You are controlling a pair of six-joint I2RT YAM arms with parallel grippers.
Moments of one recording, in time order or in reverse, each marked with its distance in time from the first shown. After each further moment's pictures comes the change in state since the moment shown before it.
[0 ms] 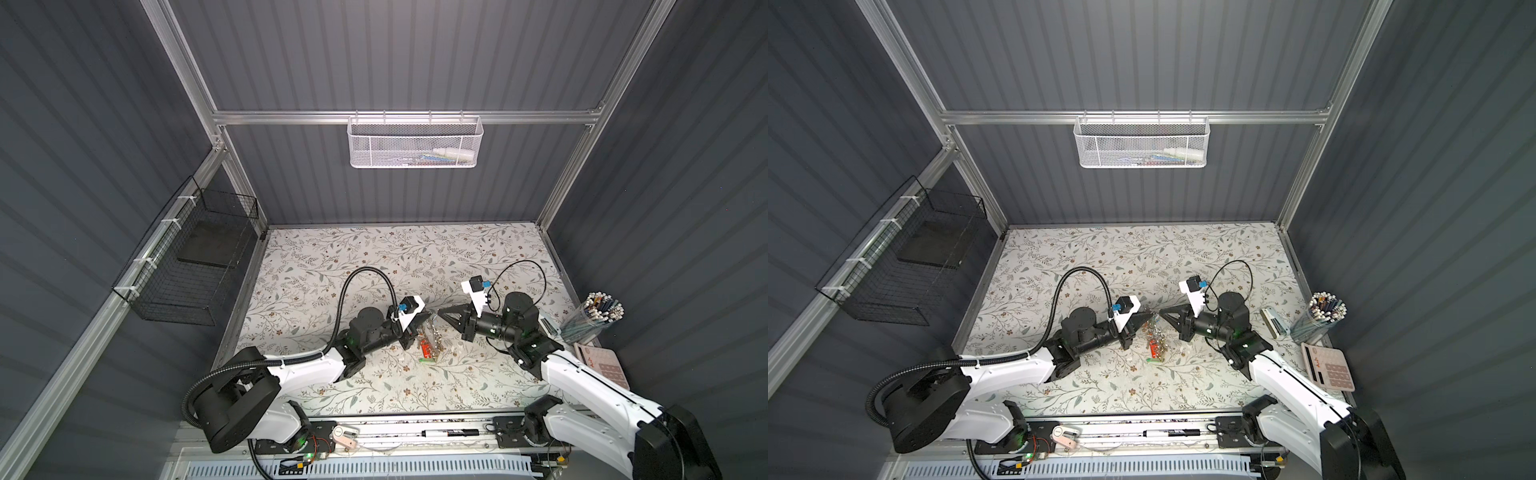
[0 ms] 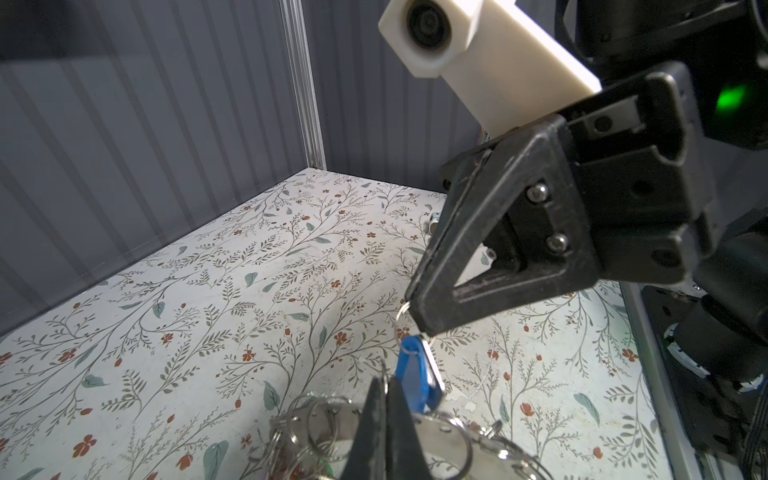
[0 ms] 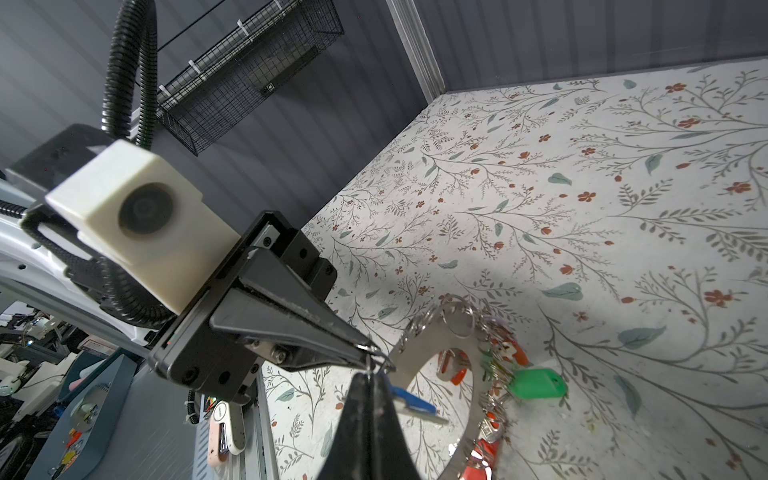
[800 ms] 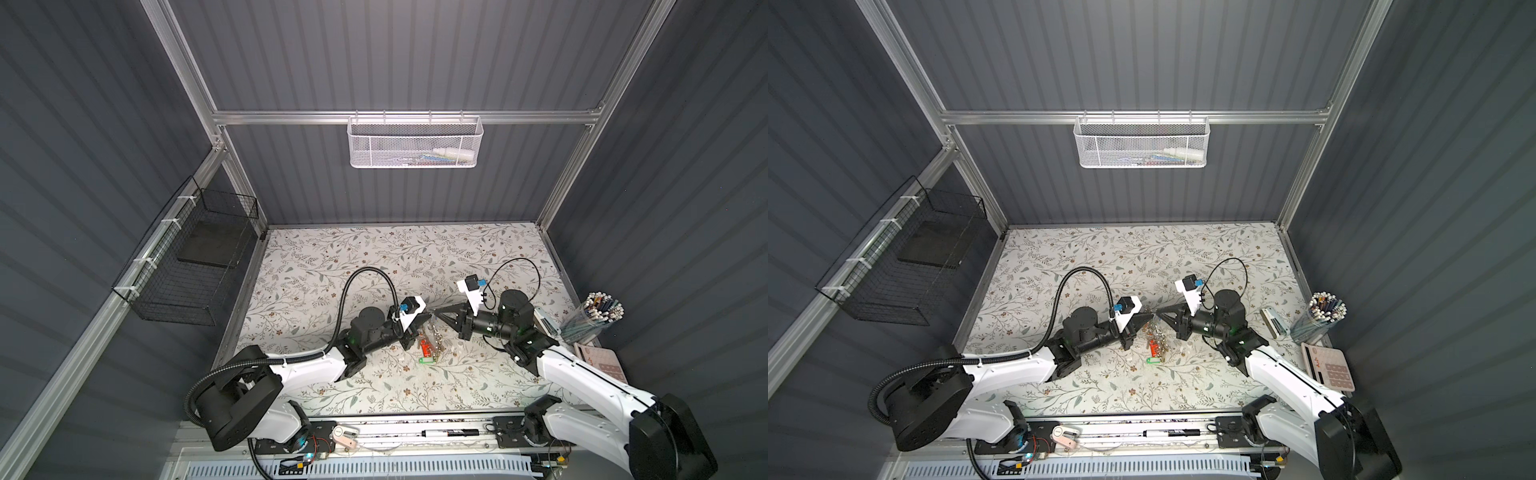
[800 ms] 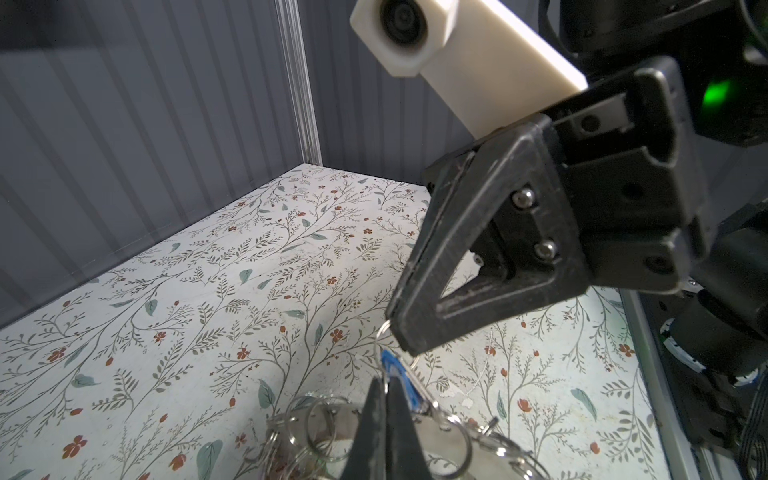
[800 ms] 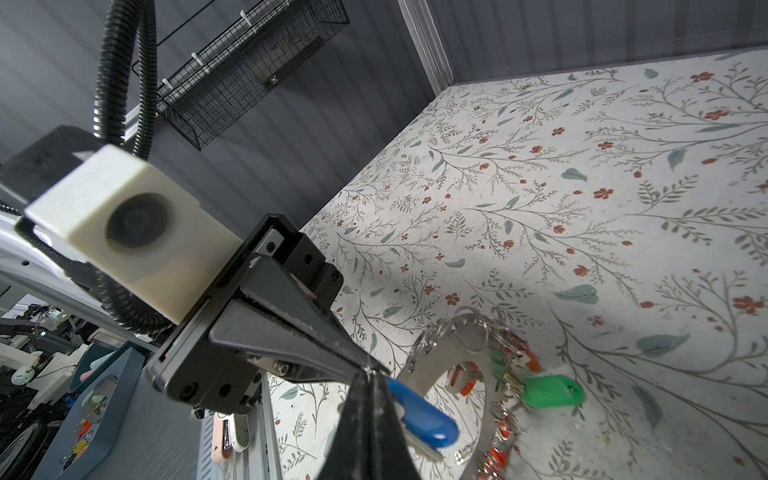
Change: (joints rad) left arm 0.000 0.013 0.005 -0.003 0.011 0.000; right arm 0.016 0.055 0.021 0.019 -0.014 -0.001
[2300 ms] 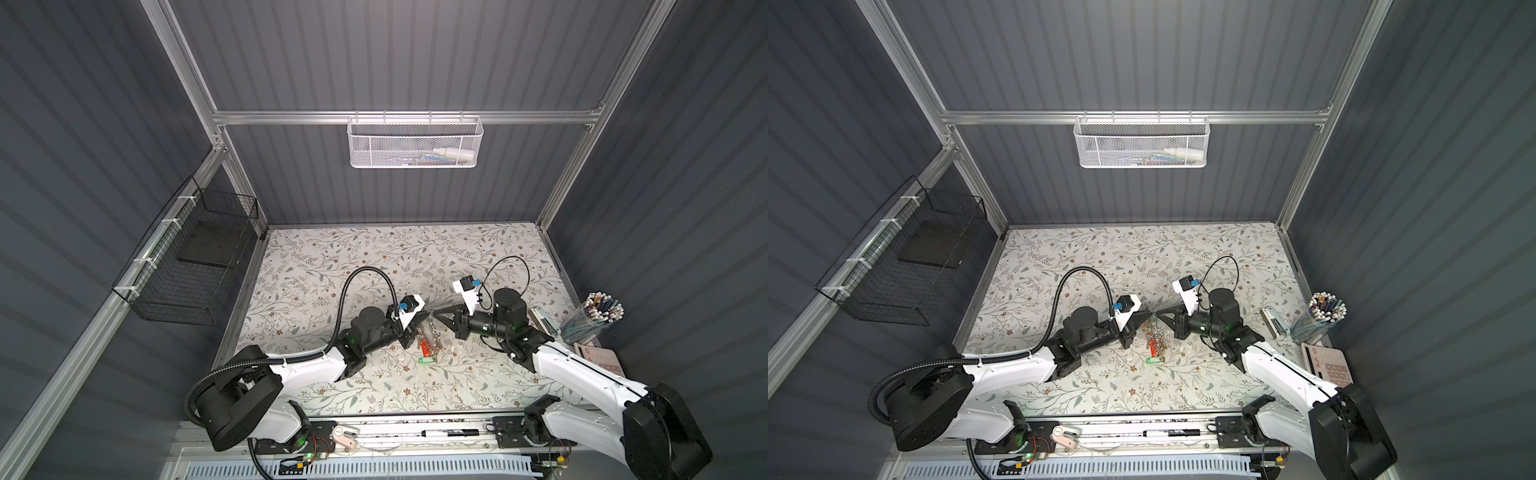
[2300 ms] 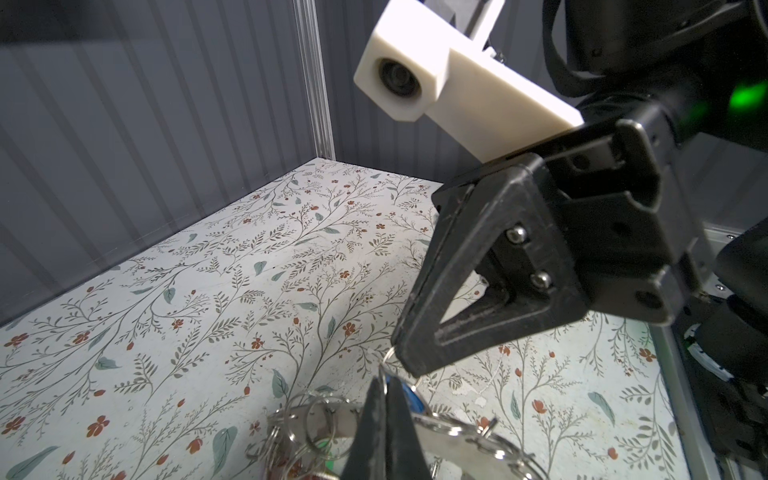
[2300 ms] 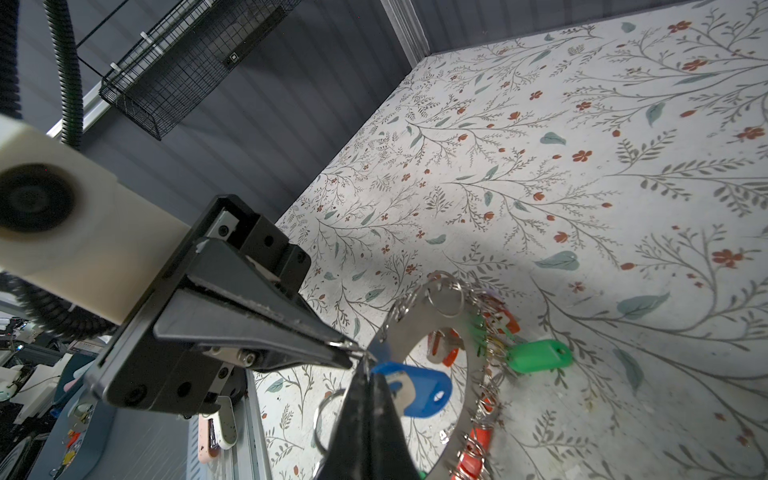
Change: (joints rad) left arm 0.000 0.000 0.000 -0.010 -0.039 -0.003; right arm 0.008 0.050 0.017 -0.056 0.053 -0.006
